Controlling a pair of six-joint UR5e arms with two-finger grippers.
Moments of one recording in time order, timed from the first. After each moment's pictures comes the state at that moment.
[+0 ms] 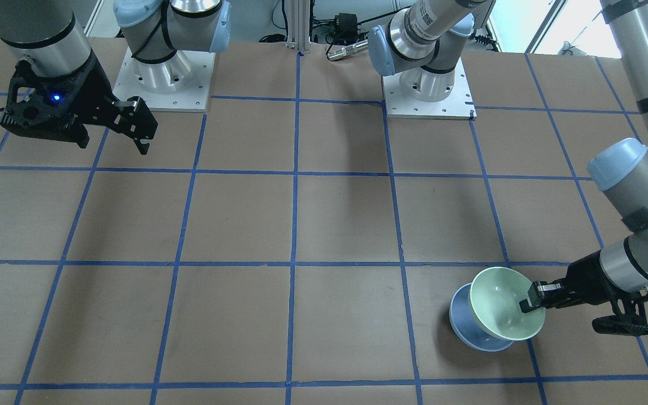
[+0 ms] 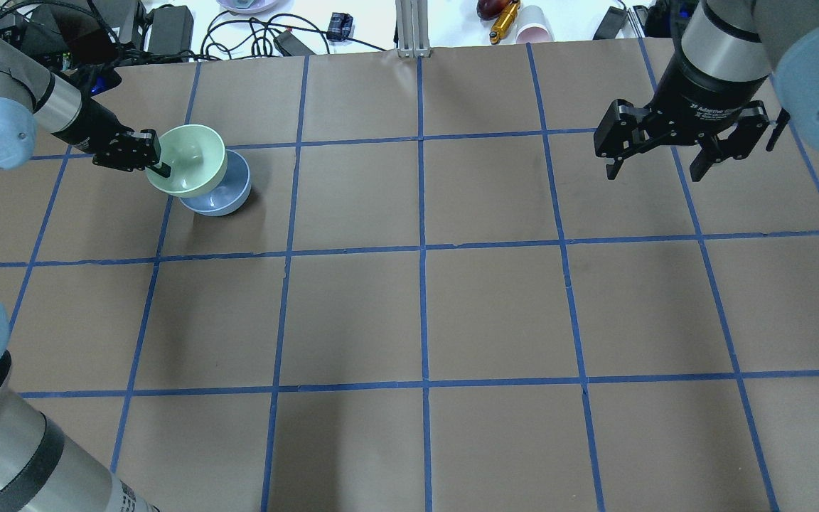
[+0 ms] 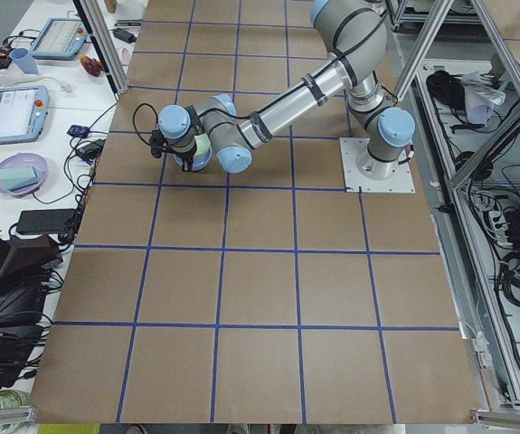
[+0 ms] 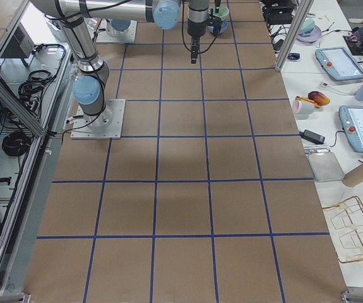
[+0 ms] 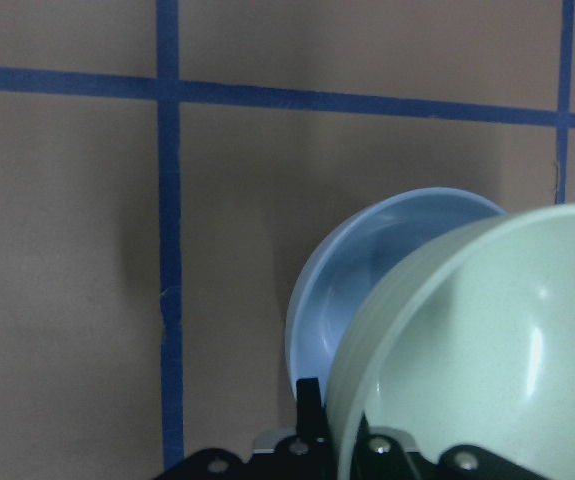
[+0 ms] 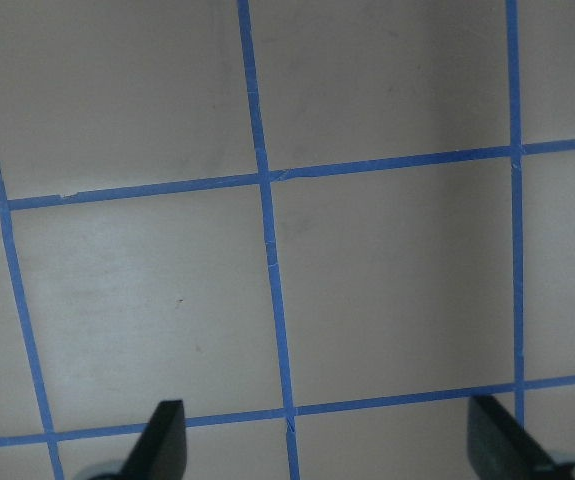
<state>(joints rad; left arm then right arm) -1.15 -2.10 -1.51 -1.19 1.24 0.42 1.52 -1.59 1.63 -1.60 -1.59 0.04</state>
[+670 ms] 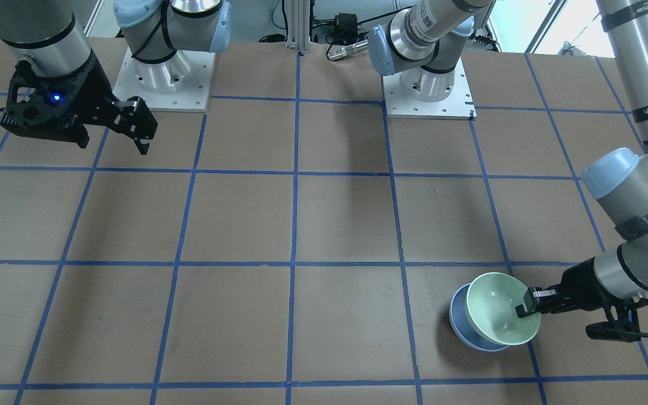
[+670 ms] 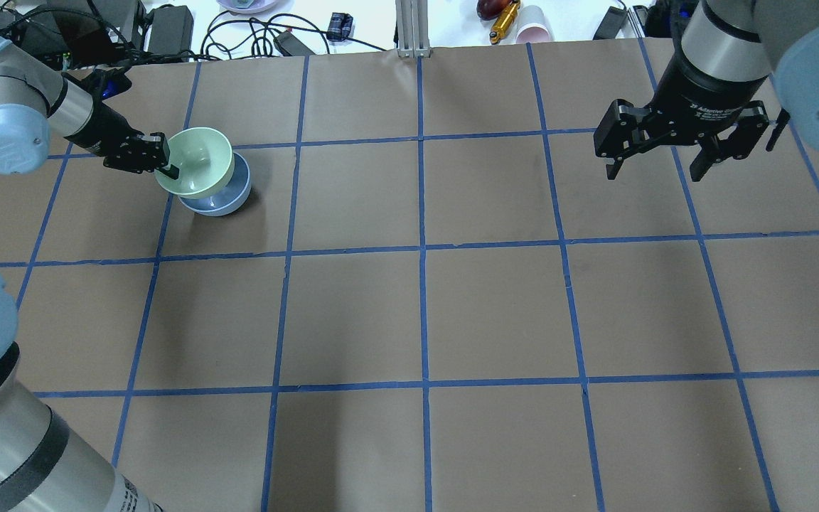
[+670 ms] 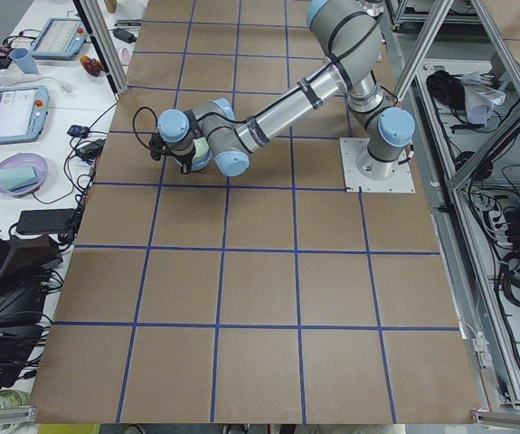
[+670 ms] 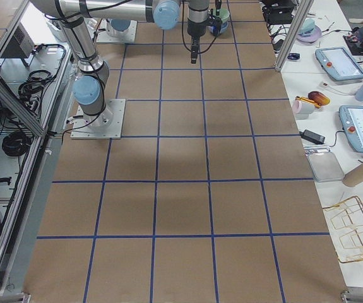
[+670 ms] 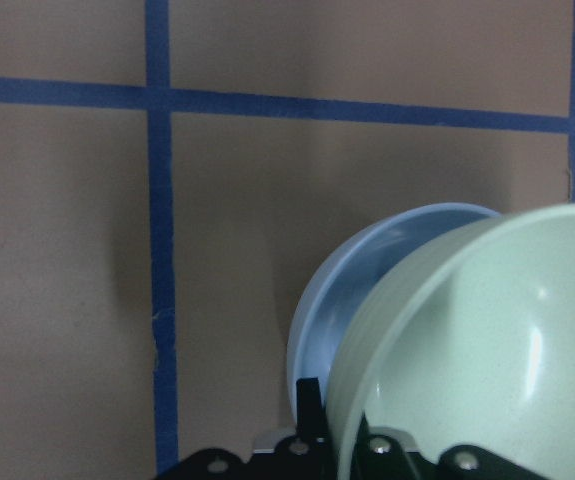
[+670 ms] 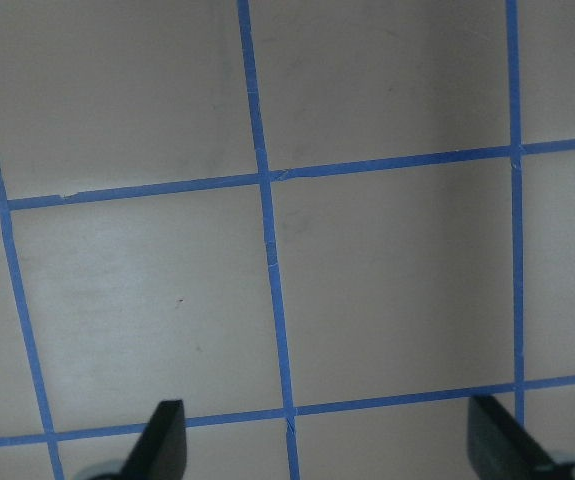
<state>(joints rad) -1.15 -2.12 -1.51 -1.17 1.24 0.42 1.52 -1.59 1.63 -1.60 -1.59 0.04</state>
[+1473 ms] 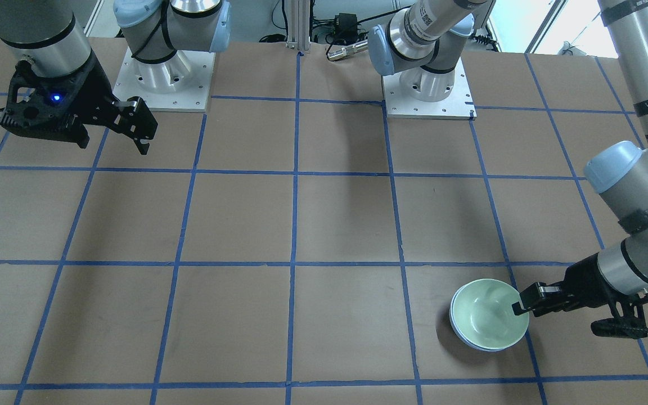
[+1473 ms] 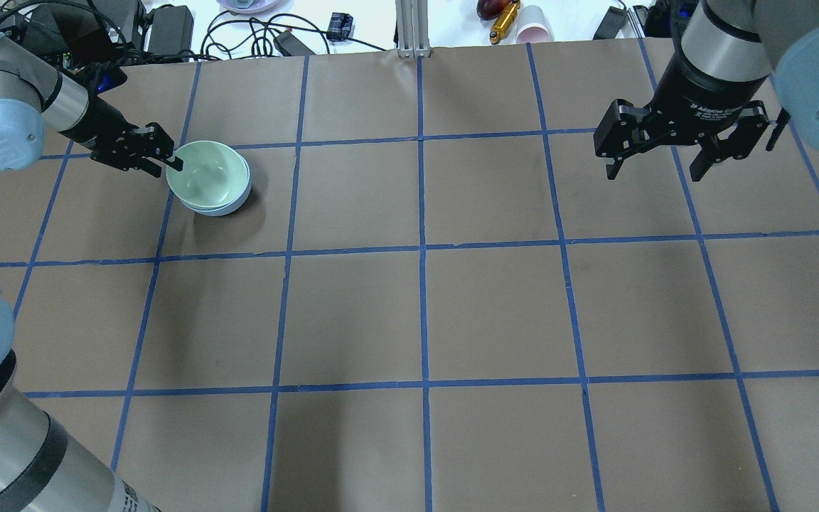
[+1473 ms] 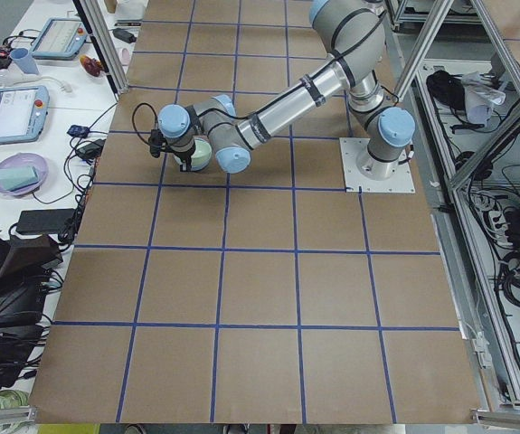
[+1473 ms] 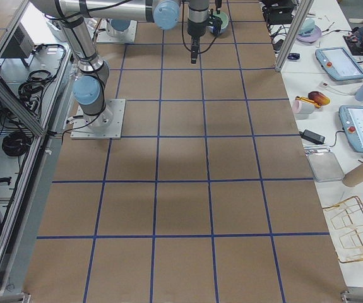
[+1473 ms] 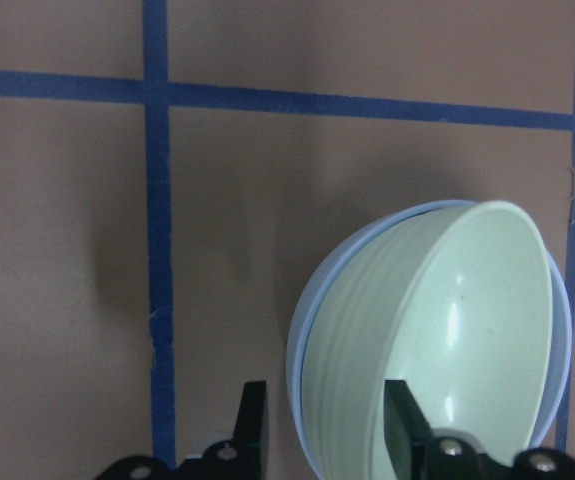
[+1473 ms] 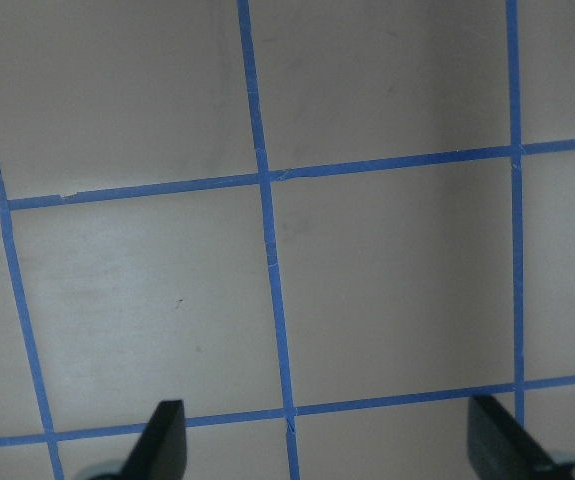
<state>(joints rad) -1.16 -2.09 -1.50 -1.17 1.25 0.40 1.52 -1.59 1.63 -1.60 -1.59 0.04</state>
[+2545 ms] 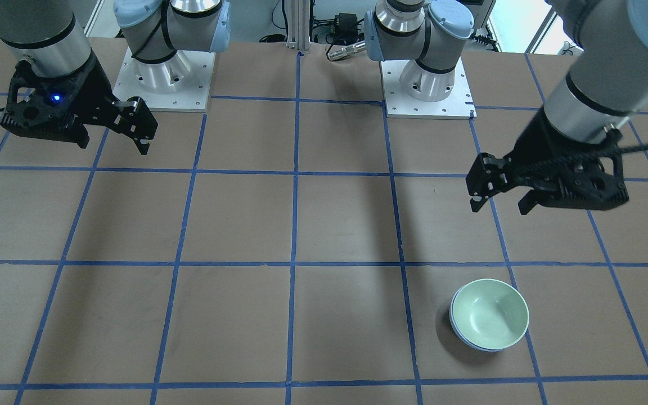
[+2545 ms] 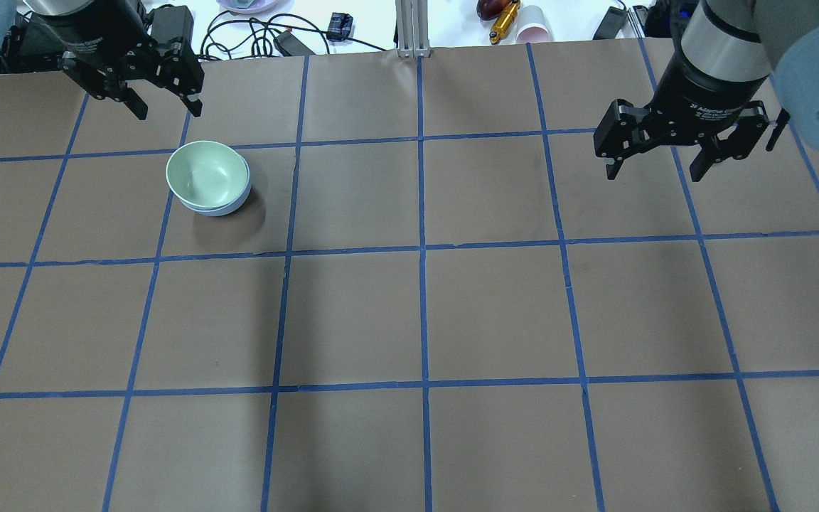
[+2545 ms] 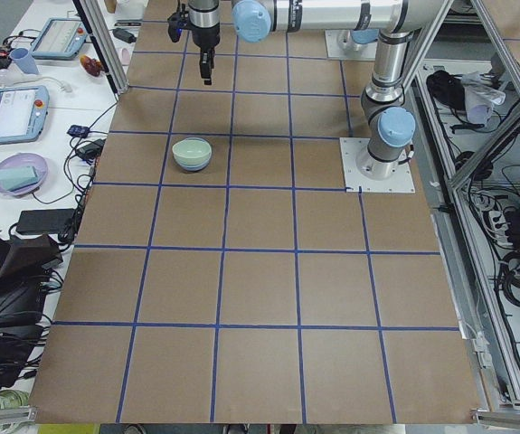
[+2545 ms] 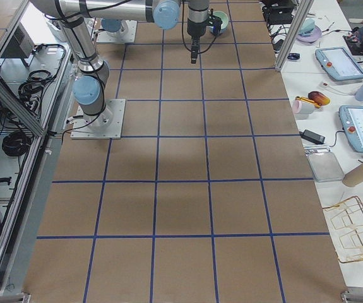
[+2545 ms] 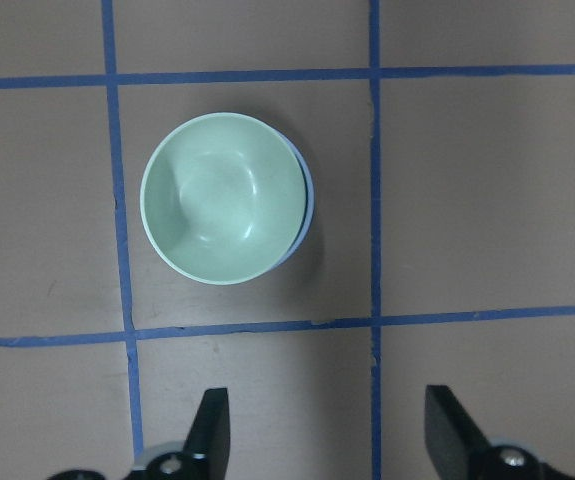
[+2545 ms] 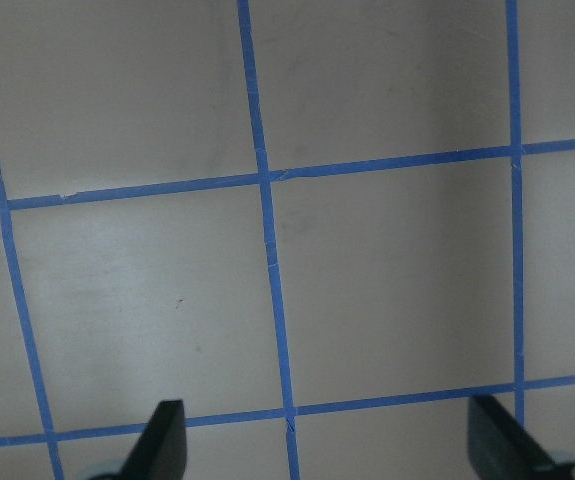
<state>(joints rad) -1.49 -1.73 -1.38 -1.55 1.54 0.11 1.52 -1.59 1.63 -1.60 -1.59 0.04</state>
